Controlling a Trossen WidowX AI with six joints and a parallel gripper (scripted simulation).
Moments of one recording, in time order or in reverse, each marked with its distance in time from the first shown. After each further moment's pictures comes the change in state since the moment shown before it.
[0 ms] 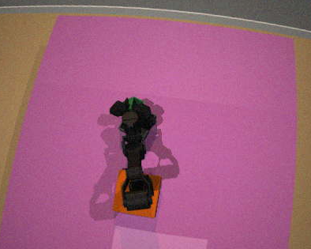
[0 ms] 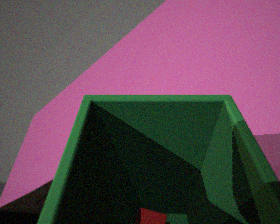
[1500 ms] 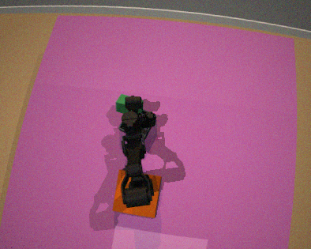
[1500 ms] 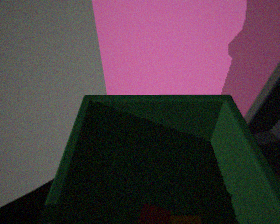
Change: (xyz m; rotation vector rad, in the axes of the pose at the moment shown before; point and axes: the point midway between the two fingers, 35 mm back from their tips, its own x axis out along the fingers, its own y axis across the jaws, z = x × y) arm 0.004 -0.002 -0.003 0.983 0.000 0.000
